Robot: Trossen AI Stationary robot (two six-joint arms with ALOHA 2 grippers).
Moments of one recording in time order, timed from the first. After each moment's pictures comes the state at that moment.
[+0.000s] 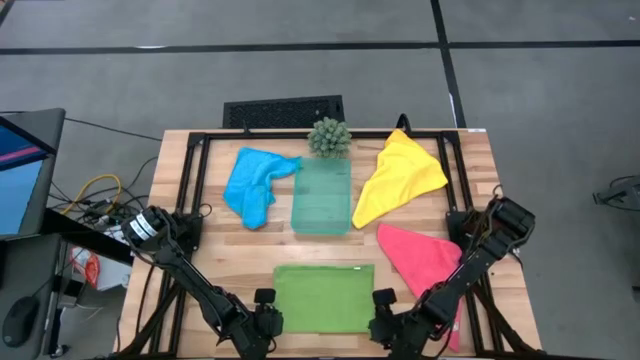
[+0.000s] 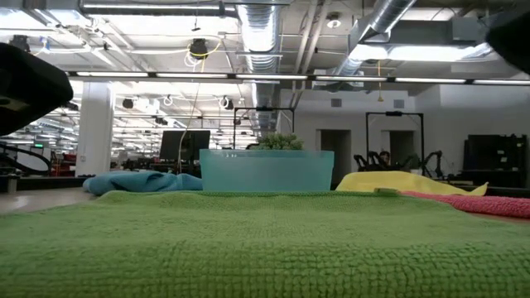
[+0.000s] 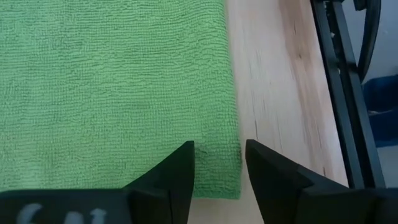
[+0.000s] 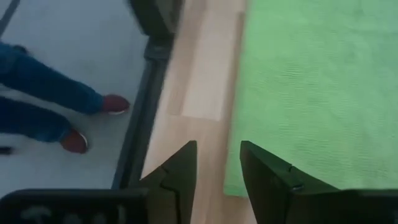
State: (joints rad) left arm -0.84 1.92 1.12 -0.29 -0.34 -0.70; right arm 0.89 1.87 1.13 -0.25 0.32 0.58
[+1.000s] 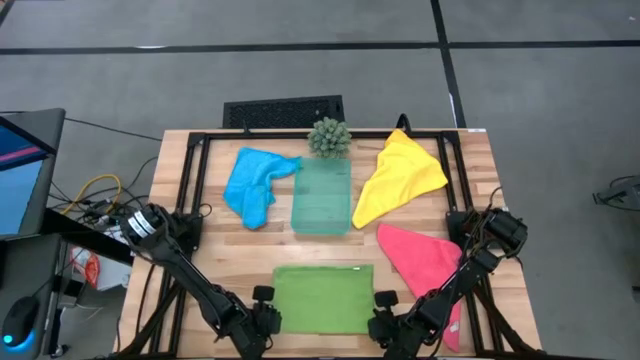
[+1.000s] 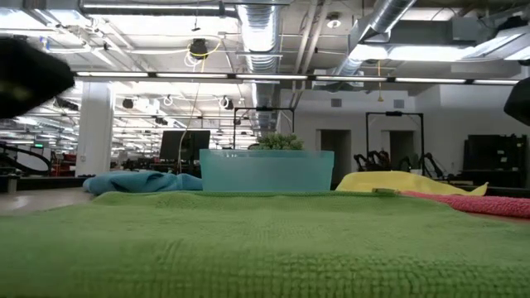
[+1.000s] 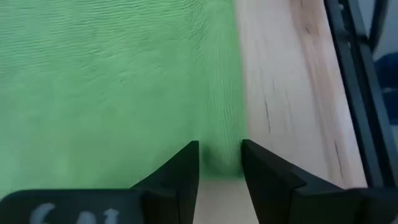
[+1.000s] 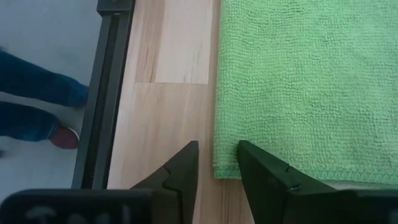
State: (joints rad) left arm -0.84 1.88 1.14 -0.41 -0.31 -0.65; right arm 0.89 1.98 1.13 -0.26 0.30 0.73
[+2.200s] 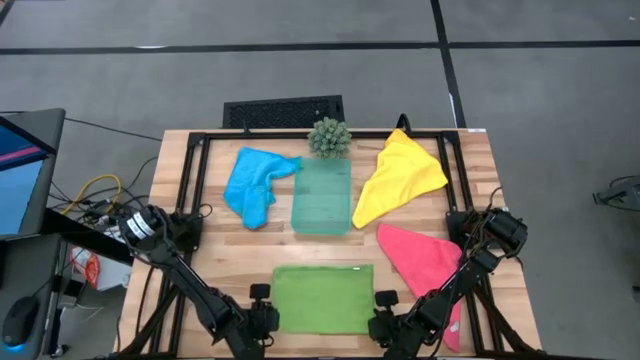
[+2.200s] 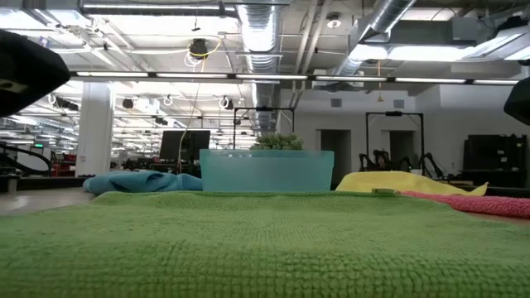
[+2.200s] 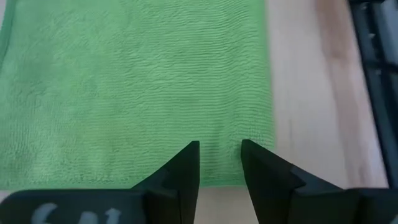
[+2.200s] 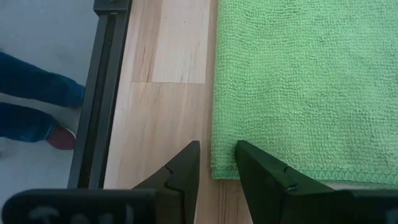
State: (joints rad) left arm -0.87 1.90 1.12 -0.38 -0.46 -0.75; right arm 0.89 1.98 1.13 -0.26 0.31 0.73
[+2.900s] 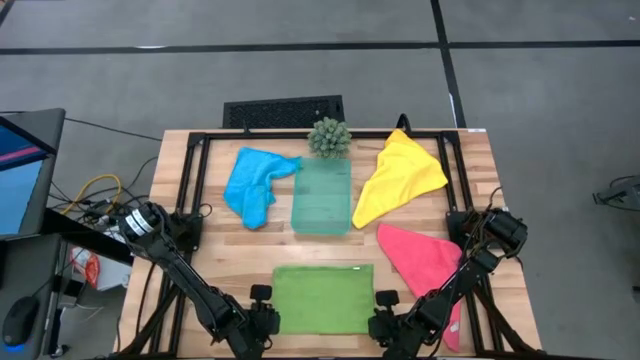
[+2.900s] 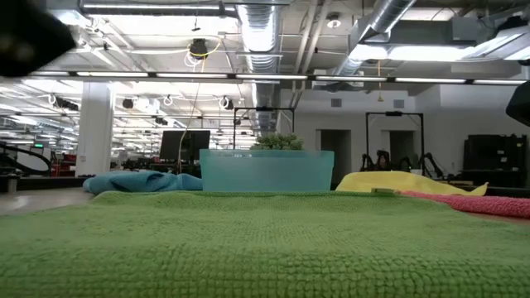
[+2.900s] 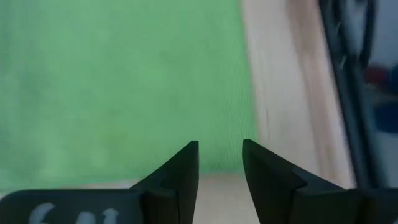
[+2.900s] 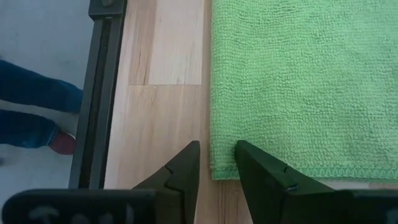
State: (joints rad) left arm -0.85 1.86 1.23 -0.53 -0.39 -0.69; right arm 0.89 1.98 1.13 -0.27 0.32 0.76
